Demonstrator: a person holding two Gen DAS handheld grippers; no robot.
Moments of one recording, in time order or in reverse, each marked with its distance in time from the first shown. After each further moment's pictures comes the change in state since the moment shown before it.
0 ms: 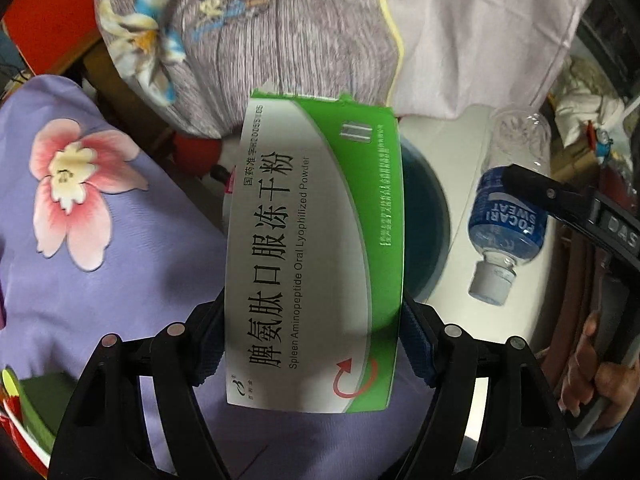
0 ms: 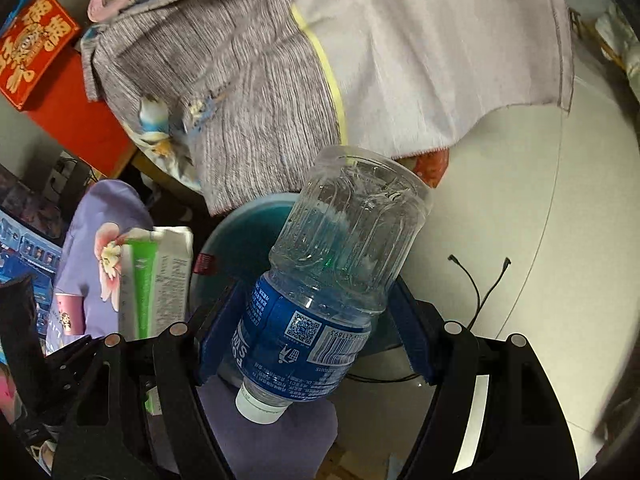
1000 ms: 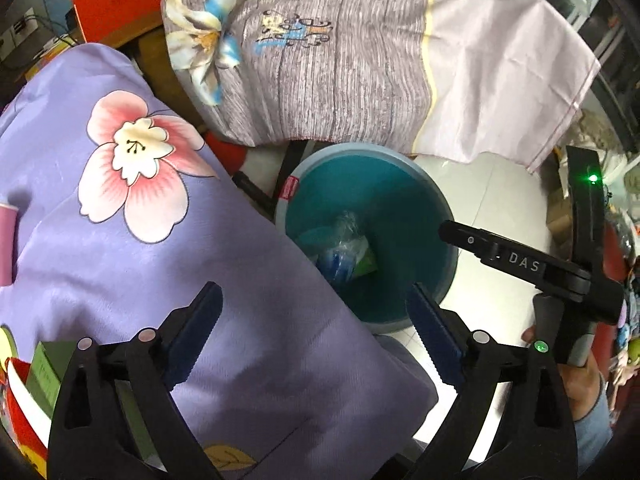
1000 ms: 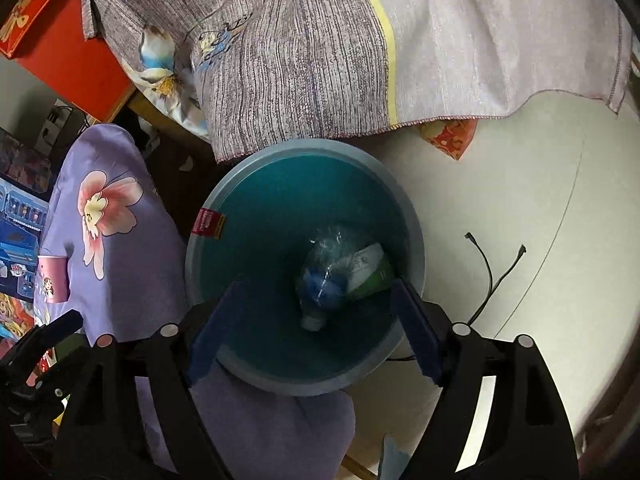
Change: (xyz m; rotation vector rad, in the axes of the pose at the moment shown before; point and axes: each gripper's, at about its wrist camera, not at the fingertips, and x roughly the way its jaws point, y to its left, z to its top) left arm -0.047 0.047 -0.027 -0.150 -0.106 -0.024; right arm 0.054 0.039 -0.007 -0.088 0.165 -0.009
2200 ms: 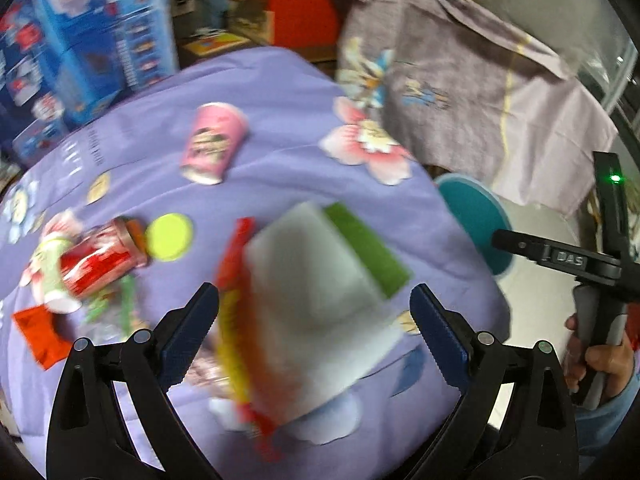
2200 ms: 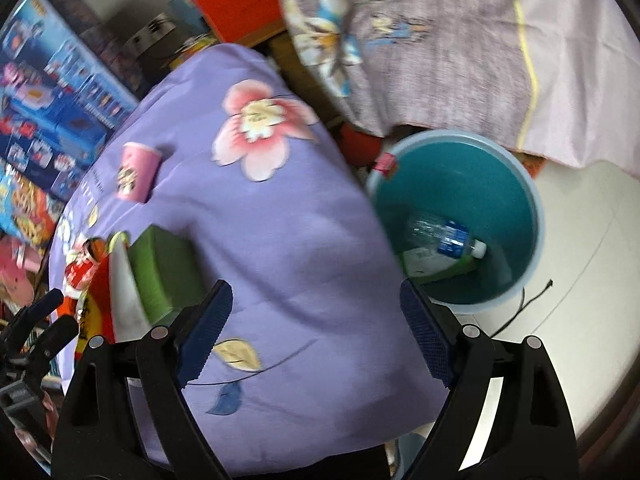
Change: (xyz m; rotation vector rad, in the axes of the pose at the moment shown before) left arm -0.160 0.150 -0.142 -0.219 -0.192 0.204; right arm -0.052 0.175 -0.089 -0.312 0.018 0.079
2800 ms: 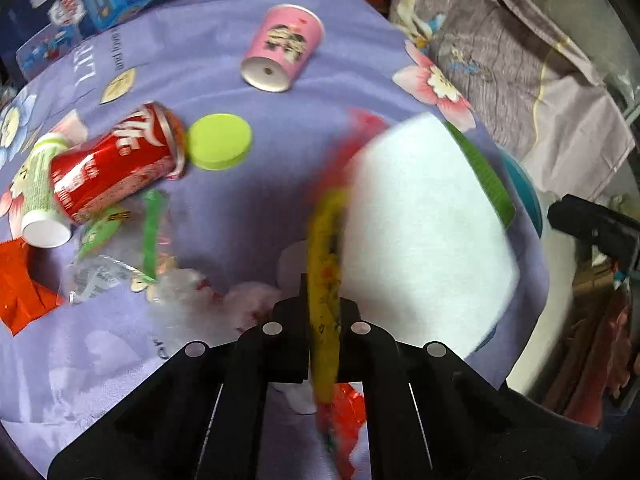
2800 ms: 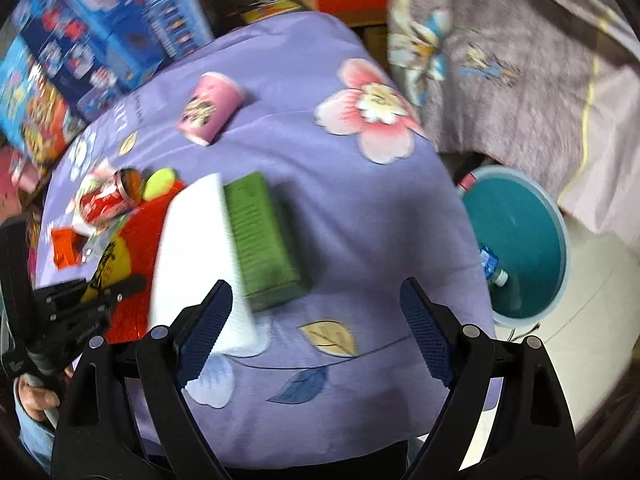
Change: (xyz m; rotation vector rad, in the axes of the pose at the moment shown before) left arm 0.047 0.081 -0.048 -0.100 0.127 -0.056; right arm 0.009 0.122 -0.024 -0.279 0.043 -0.051
